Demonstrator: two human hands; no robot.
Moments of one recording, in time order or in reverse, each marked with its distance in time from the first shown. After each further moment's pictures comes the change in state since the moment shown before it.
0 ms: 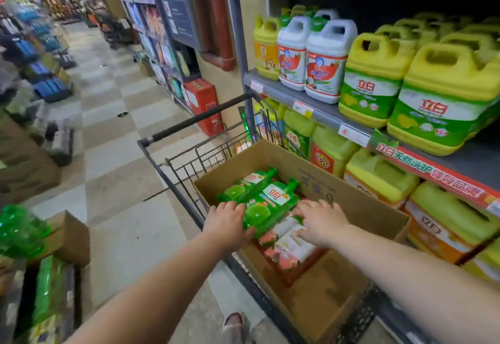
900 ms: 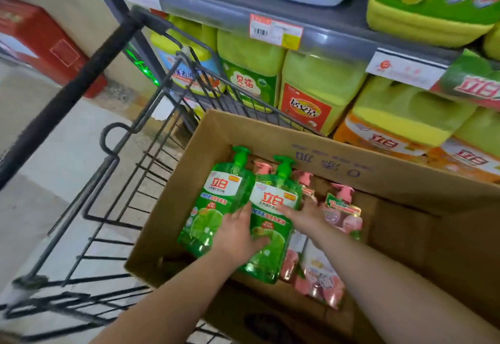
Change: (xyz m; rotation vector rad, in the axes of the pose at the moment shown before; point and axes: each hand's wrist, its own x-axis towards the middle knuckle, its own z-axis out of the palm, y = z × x) left_hand 0.271 -0.052 0.150 -0.311 -0.464 0.362; right_hand 0.243 -0.017 0.126 1.455 -0.037 1.039
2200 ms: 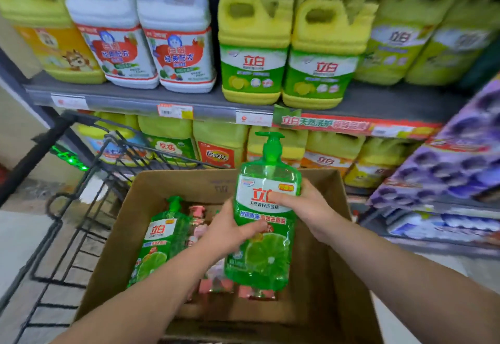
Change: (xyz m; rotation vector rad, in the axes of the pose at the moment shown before) left_hand -0.086 0.150 -0.065 -0.541 -0.085 0.305; right_hand -0.195 -0.002 -0.140 0.459 0.217 -0.483
